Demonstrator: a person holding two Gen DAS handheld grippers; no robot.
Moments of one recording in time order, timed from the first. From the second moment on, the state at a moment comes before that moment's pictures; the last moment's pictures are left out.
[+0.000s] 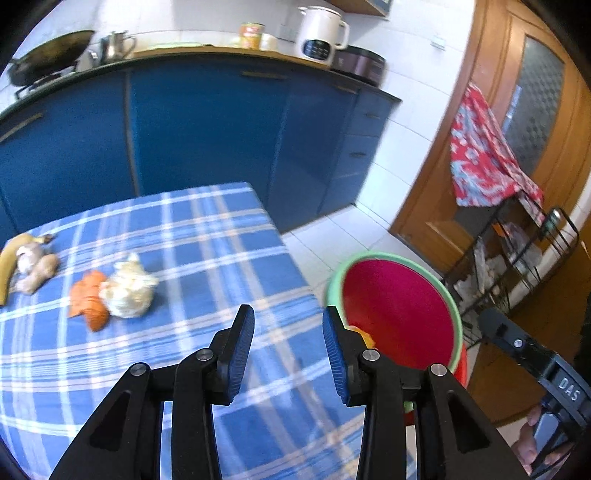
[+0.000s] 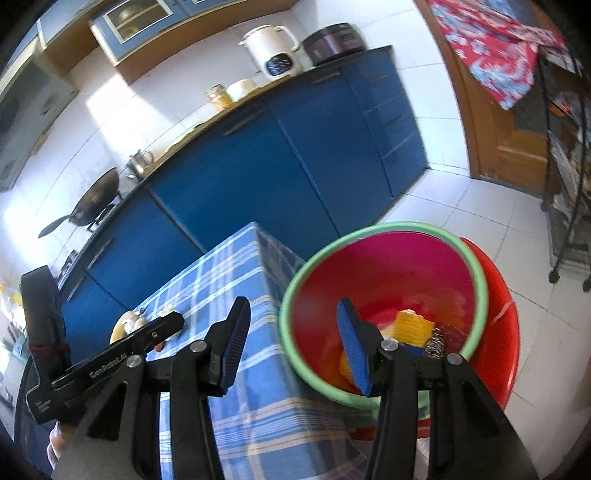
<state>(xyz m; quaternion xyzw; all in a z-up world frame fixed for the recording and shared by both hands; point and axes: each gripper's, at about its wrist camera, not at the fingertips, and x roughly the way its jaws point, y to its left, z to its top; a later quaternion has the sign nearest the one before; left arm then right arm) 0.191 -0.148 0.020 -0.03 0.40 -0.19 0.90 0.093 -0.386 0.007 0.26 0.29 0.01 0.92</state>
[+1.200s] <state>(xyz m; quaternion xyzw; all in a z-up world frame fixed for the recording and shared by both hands) 0.280 0.000 -0.053 -0.06 0.44 -0.03 0.90 0.164 -0.276 0.002 0.21 0.34 0.07 0.91</state>
